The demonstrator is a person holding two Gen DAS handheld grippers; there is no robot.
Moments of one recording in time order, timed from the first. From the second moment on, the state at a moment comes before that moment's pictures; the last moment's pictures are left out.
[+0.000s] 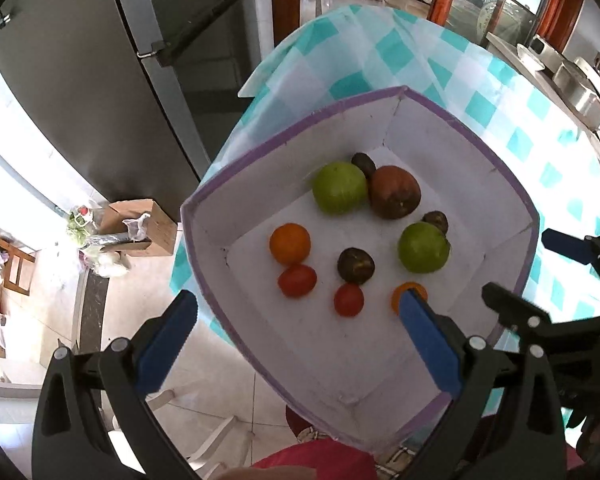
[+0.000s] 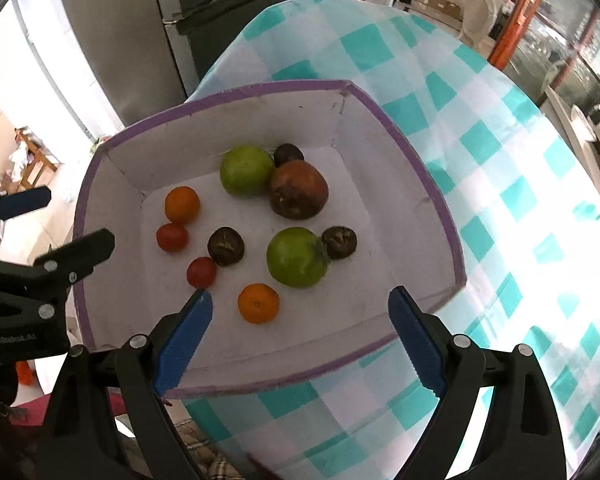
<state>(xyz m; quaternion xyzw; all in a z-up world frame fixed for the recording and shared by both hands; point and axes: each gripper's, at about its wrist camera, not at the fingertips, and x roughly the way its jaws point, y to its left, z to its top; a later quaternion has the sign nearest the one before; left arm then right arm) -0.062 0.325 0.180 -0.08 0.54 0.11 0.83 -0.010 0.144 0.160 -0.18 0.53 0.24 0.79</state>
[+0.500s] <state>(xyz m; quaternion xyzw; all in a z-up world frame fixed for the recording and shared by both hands) -0.081 0.322 0.176 -0.08 0.55 0.09 0.83 -0.024 0.133 0.159 -0.16 0.54 0.20 0.80</state>
